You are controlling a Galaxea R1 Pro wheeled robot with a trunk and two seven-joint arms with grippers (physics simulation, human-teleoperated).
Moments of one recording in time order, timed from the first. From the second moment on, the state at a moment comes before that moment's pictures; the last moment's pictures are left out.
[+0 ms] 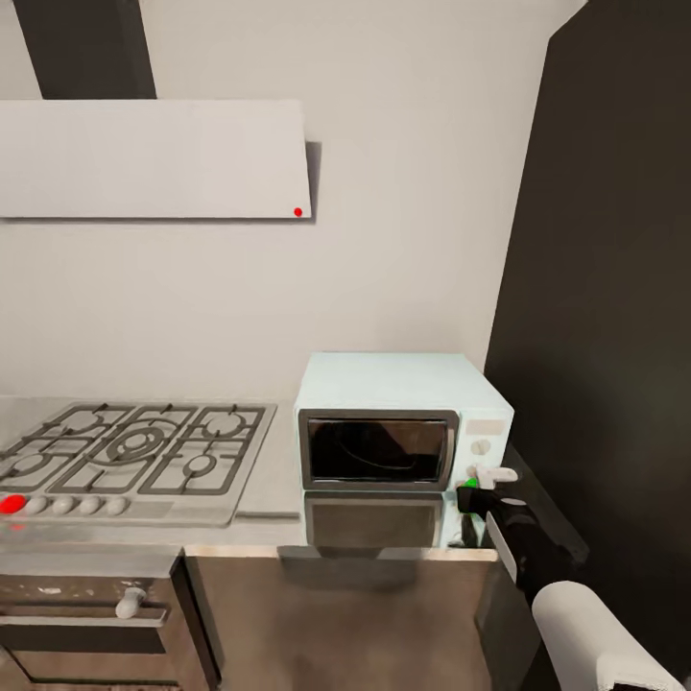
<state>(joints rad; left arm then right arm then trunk) -0.22 -0.02 -0.35 -0.02 0.68 -0.09 0.01 -0.68 -0.03 -0.15 -0.66 0.11 0.34 0.03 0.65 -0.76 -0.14</state>
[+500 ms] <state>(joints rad) -0.22 -0.02 -0.35 -0.01 0.68 -0.09 0.01 -0.68 -0.04 -0.16 -0.68 0.12 0.36 0.04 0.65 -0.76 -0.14</state>
